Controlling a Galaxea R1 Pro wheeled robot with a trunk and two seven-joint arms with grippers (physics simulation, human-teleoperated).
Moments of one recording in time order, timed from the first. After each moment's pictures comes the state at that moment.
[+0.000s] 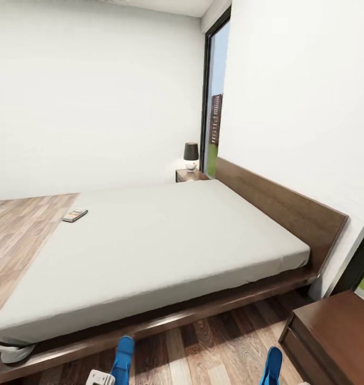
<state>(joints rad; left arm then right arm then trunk) -0.43 0.16 0.20 -0.02 -0.14 -0.26 -0.68 -0.33 -0.31 -0.05 -0.12 -0.40 0.05 0.94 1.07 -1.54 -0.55</state>
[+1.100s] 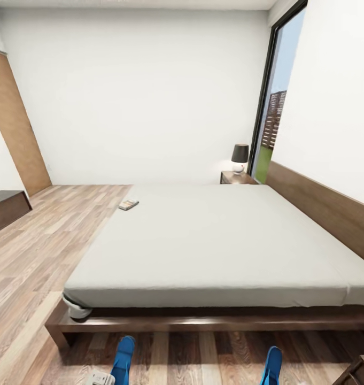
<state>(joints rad) -0.43 0.16 0.20 -0.02 -0.14 -0.26 -0.68 -0.33 -0.31 -0.05 -0.12 -0.40 0.05 0.94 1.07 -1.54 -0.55</state>
